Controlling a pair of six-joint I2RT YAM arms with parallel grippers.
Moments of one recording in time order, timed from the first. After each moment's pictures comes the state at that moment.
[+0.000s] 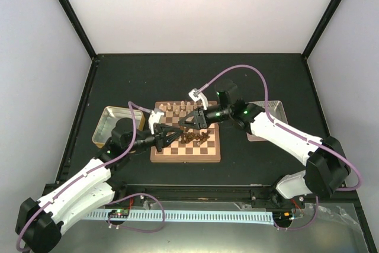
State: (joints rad) left arm -0.59 0.73 0.41 0.17 0.63 -0.55; right arm 0.73 1.42 1.04 -0.14 -0.85 0.49
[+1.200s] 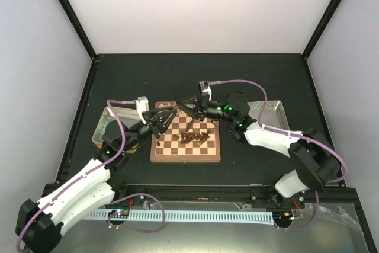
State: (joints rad) left arm -0.58 0.72 0.41 0.46 0.38 -0.69; right arm 0.73 1.50 0.78 0.92 -0.69 1.52
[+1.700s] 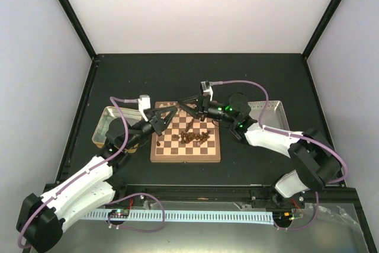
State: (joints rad) left arm -0.58 0.78 0.40 0.49 0.36 -0.76; right arm 0.73 1.50 0.76 0.94 -0.66 1.52
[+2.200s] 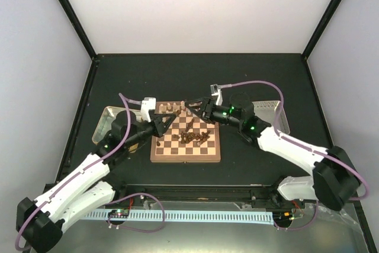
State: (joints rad) left arm -0.58 0.77 0.51 0.09 0.30 -0.71; right arm 0.73 1.32 0.76 0.47 -0.51 1.21
